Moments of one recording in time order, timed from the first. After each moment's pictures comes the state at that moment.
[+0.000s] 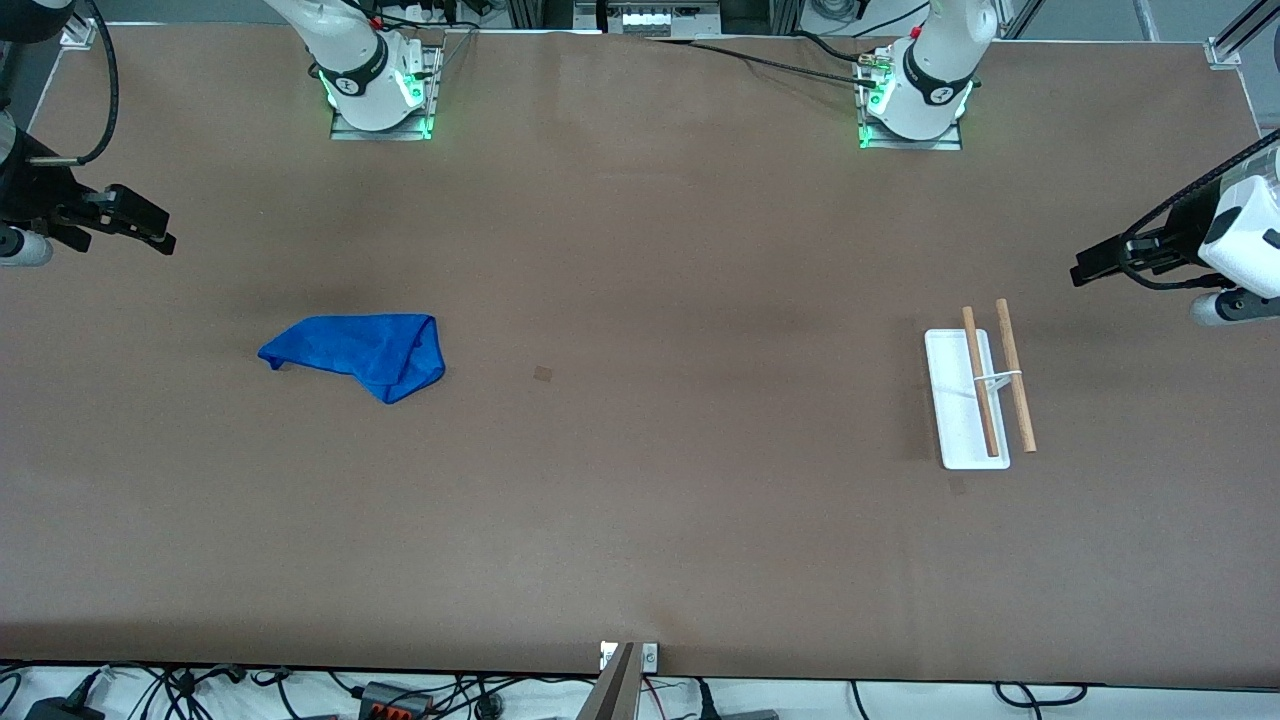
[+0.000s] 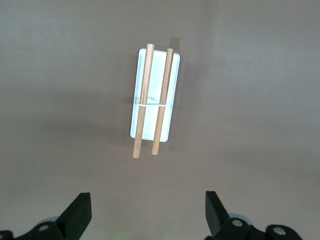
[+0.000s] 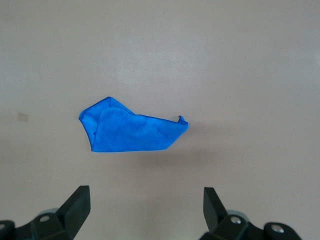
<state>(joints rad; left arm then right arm) 0.12 0.07 -0.09 -1.62 -0.03 1.57 -0.15 -0.08 -0.06 0.03 -1.75 -0.02 1.69 -0.02</state>
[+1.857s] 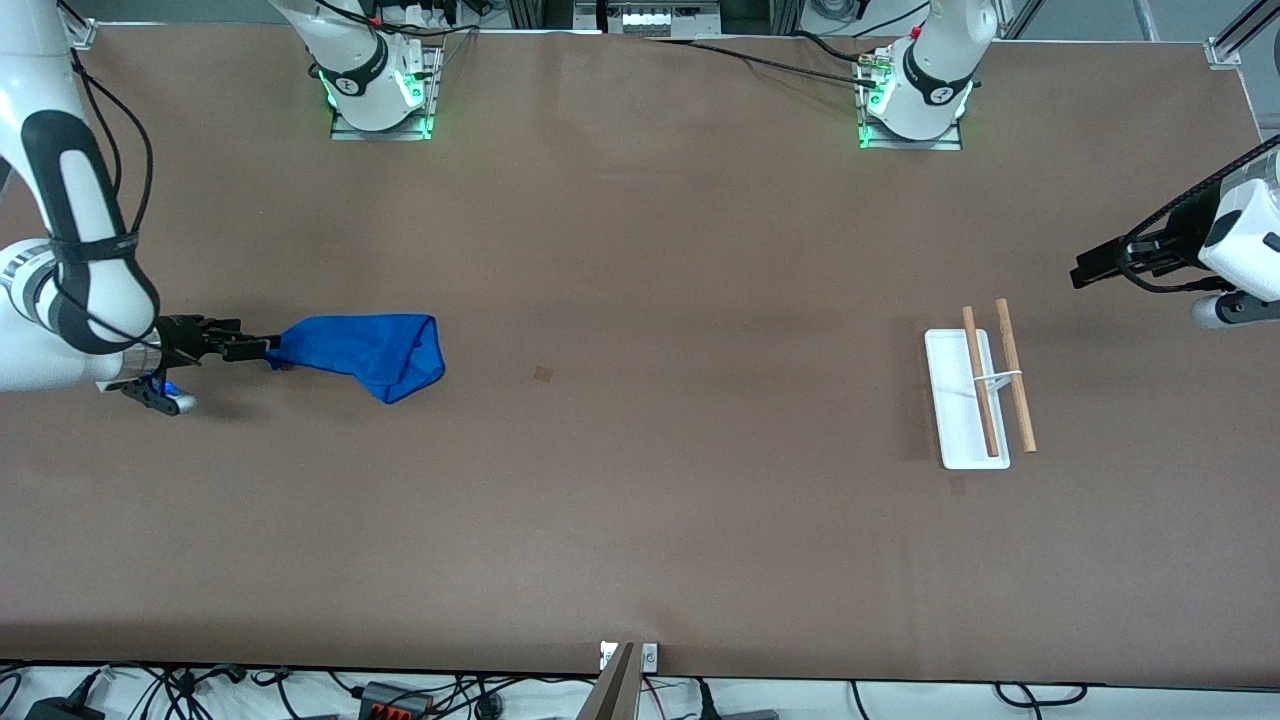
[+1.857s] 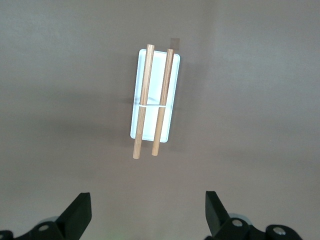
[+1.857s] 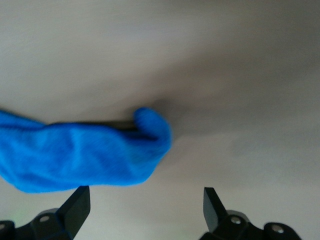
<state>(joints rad) 0.12 0.07 -0.09 -1.62 -0.03 1.57 -0.15 -0.33 0.61 0.02 -1.75 0.24 1.82 -0.05</state>
